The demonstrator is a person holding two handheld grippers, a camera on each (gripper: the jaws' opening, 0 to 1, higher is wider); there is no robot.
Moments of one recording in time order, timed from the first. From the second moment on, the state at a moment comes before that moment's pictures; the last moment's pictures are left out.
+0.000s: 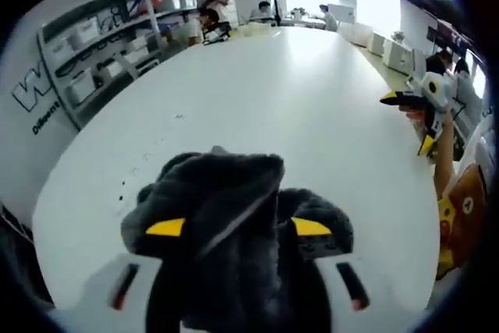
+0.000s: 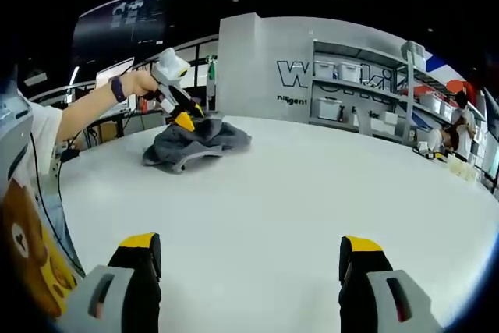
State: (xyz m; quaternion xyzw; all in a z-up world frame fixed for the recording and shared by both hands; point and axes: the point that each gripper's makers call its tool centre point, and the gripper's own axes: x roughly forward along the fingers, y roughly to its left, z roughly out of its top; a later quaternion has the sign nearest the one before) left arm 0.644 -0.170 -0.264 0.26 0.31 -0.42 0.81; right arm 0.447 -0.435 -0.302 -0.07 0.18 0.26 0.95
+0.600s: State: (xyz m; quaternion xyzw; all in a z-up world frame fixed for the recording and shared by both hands) left arm 0.653 -0.159 -0.261 0.27 0.29 -0.40 0.83; right arm 0.446 -0.433 -0.302 -0.08 0.18 0.26 0.95
